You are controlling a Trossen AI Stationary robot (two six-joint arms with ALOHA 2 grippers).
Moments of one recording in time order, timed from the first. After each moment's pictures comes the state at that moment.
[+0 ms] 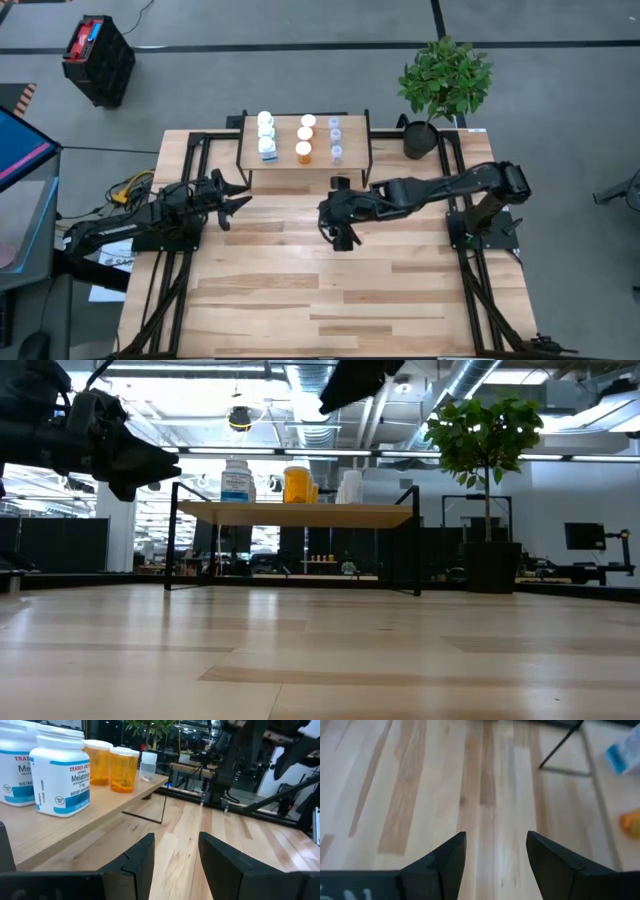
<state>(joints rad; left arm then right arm) 0.28 0.07 0.01 0.03 0.01 -0.18 0.14 1.67 1.50 -0.58 0.23 -0.06</state>
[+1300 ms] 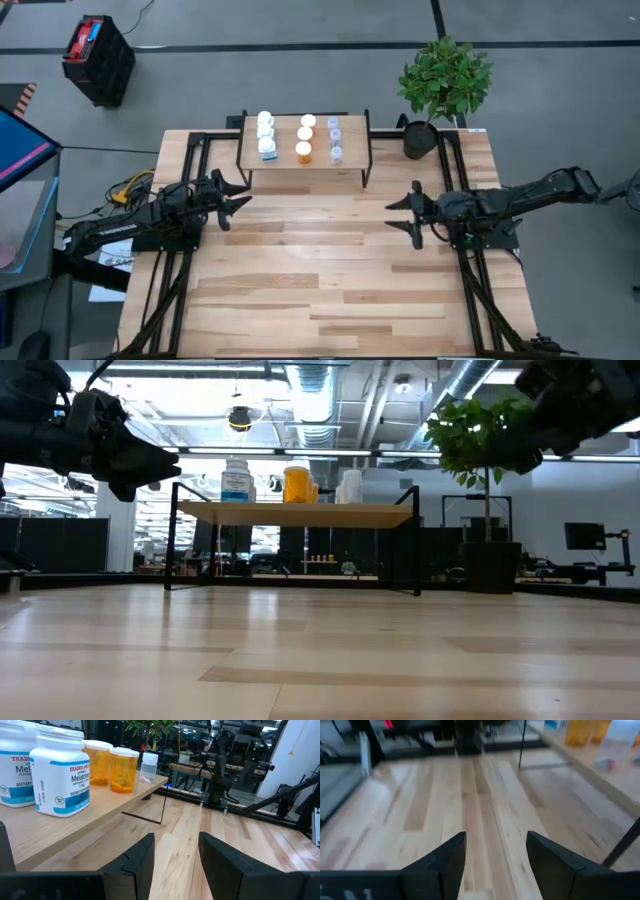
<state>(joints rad) 0.28 0.07 0.01 0.03 0.01 -0.18 0.17 0.64 0.35 -0.05 0.26 0.15</state>
